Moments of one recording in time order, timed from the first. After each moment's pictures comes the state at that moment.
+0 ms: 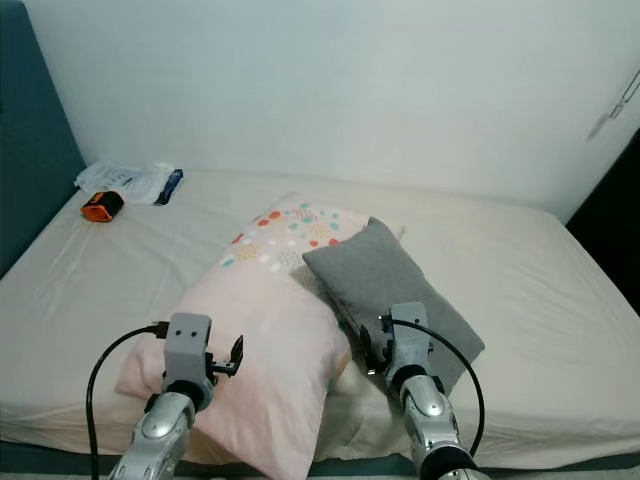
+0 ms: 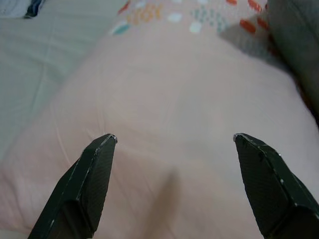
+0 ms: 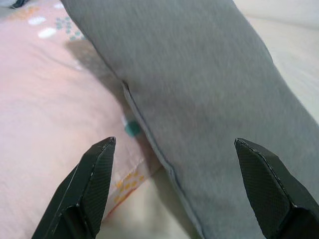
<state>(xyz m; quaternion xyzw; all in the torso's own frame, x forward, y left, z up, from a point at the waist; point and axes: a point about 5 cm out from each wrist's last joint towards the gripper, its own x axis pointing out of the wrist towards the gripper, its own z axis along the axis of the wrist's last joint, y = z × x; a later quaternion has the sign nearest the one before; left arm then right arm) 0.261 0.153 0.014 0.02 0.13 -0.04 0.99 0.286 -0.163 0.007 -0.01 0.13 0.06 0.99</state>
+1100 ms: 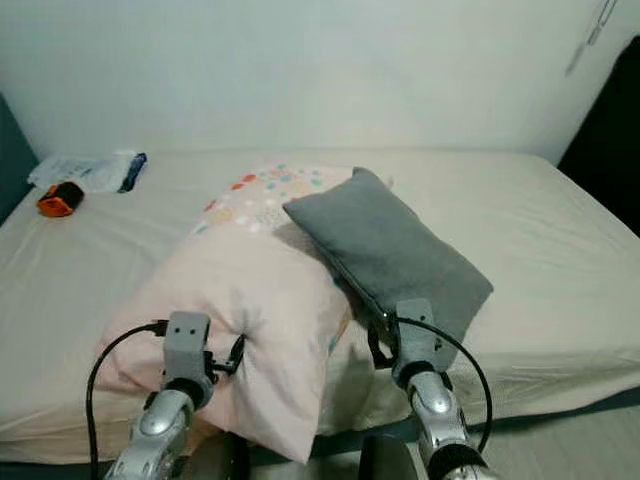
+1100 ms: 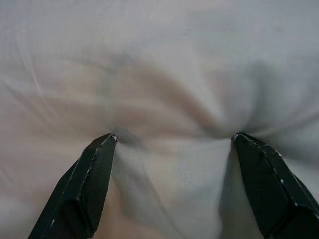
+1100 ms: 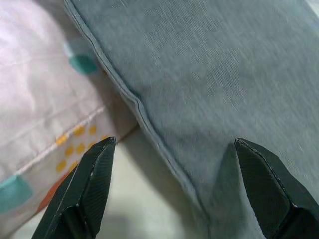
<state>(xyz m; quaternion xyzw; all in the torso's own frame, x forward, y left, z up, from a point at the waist) 0.267 0.161 0.022 -0.01 0.12 -0.04 0.99 0.297 -0.169 0.021 -0.04 0.10 0.07 0.99</state>
